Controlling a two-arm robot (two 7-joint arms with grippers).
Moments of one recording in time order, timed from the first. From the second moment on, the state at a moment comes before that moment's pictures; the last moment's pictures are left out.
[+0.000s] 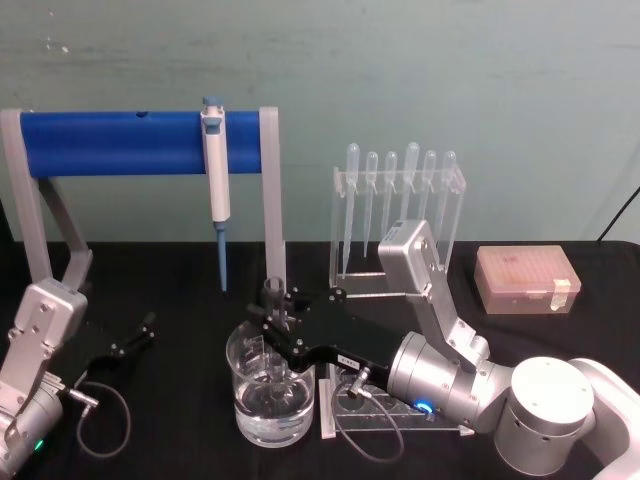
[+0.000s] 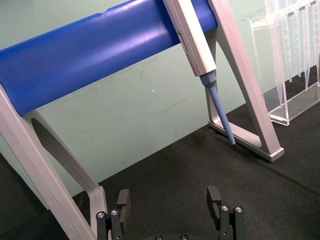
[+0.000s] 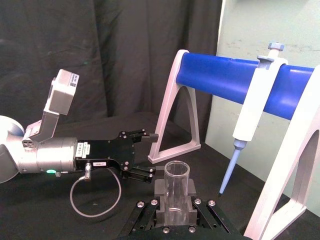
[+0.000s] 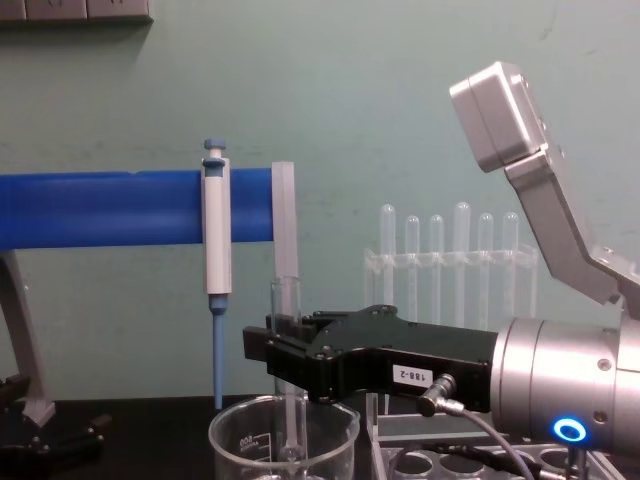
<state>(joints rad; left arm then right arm) -0.20 0.60 0.45 -1.41 -0.25 -0.12 0.03 0.40 0.33 -0.58 -1.45 0.37 0.01 0.53</state>
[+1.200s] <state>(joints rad) -0.20 0.60 0.45 -1.41 -0.25 -0.12 0.03 0.40 0.33 -0.58 -1.45 0.37 0.01 0.53</state>
